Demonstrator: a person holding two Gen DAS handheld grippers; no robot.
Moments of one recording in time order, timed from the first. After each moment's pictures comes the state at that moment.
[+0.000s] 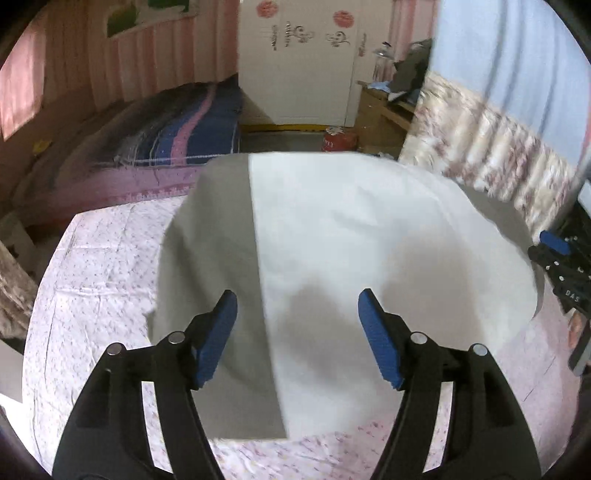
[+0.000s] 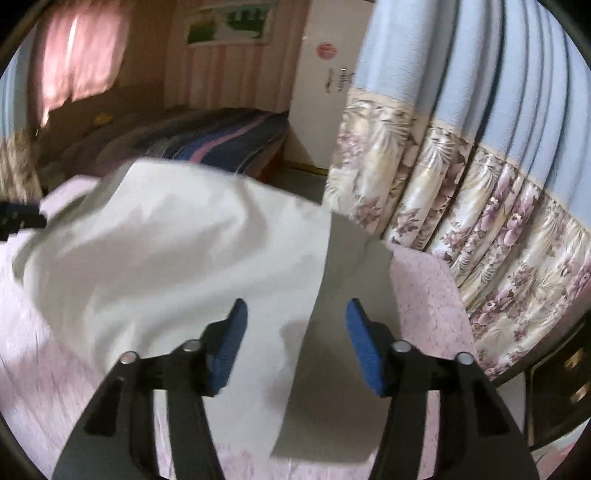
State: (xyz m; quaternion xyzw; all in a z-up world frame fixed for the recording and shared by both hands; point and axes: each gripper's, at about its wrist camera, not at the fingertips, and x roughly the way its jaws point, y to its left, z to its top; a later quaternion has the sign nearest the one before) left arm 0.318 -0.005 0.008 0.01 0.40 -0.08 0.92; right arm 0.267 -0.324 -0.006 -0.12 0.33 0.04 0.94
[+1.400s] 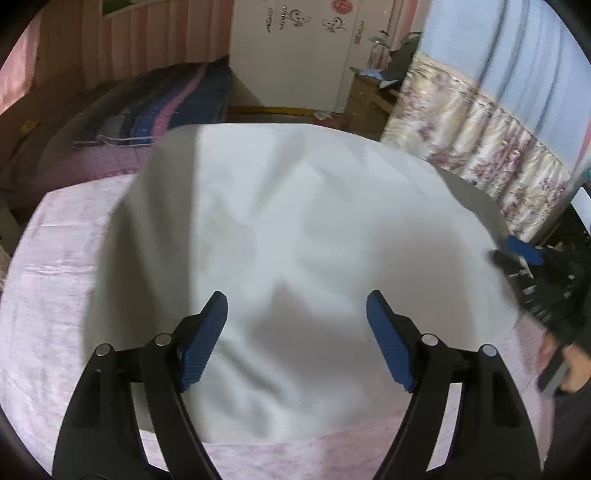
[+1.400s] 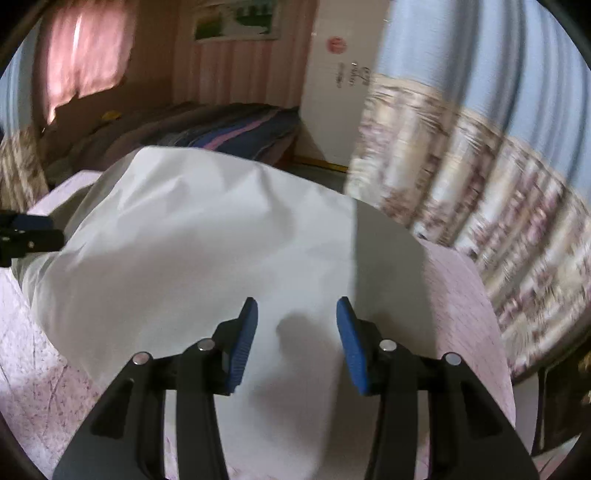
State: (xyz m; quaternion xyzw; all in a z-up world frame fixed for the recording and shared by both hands) left arm 0.335 -0.046 -0.015 -0.03 0.43 -0.11 0.90; right arm 0.293 -0.297 -0.028 -0.11 0.33 0.06 0.93
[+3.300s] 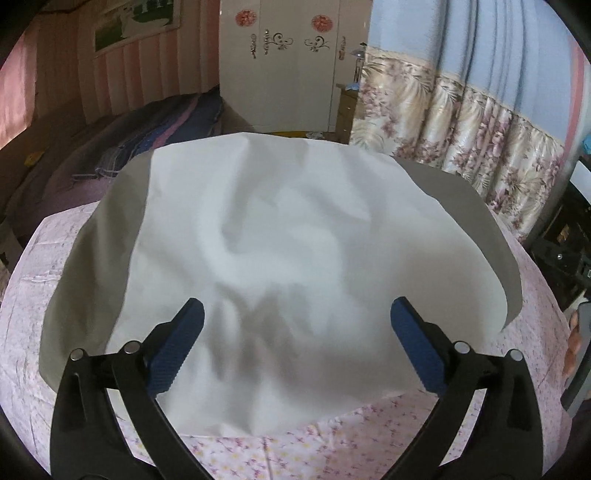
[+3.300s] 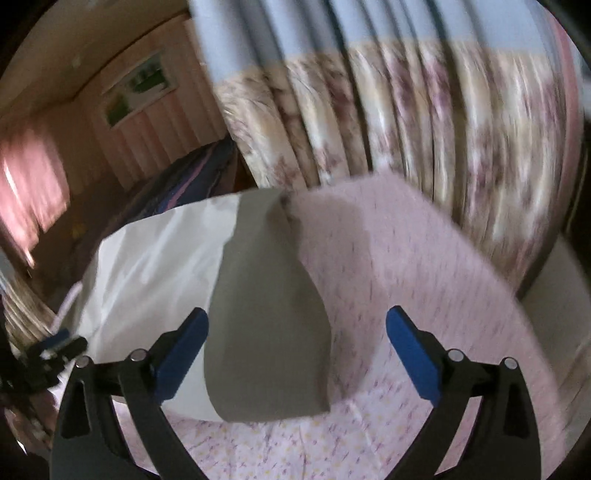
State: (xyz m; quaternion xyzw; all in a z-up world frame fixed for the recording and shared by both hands) left arm 0.300 -0.116 -0.028 0.01 0.38 -0.10 0.92; right arm 0.239 -0.439 -0.046 0.18 0.33 -0.01 0.93
